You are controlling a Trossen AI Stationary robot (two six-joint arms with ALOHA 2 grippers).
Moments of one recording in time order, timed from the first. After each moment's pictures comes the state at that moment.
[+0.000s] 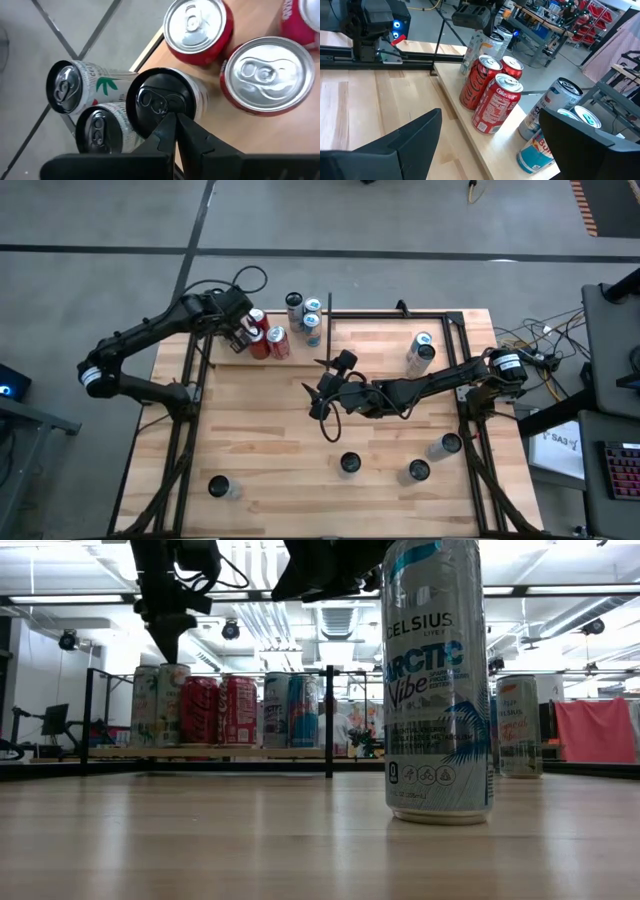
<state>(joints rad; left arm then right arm) 0.61 1.26 1.22 -1.15 -0.48 0.01 0.15 1.74 1.26 0.17 0.73 -0.13</state>
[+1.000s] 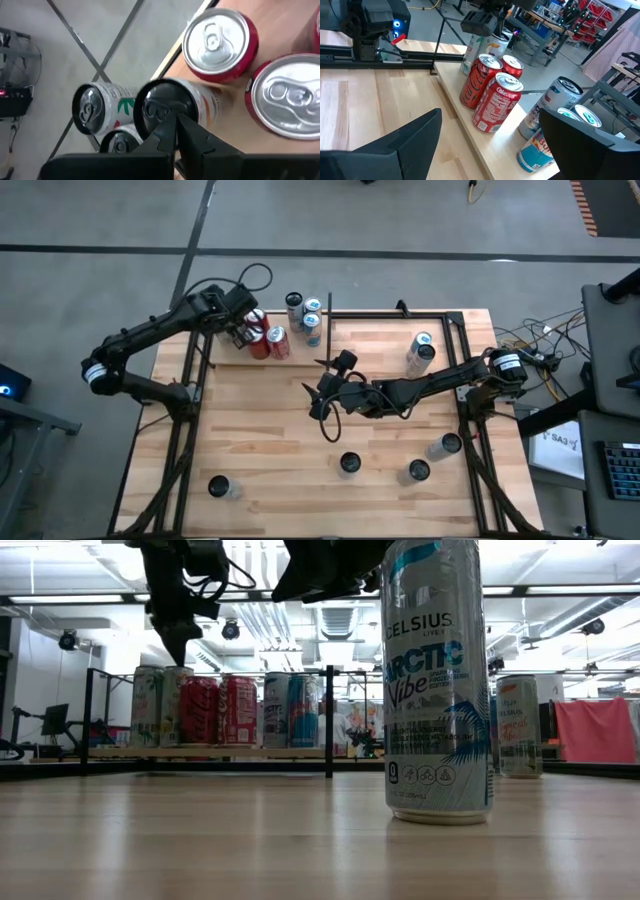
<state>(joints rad) 0.61 1.30 1.22 -1.07 -0.58 0.11 0.15 1.74 1.26 0.16 0.73 -0.12</state>
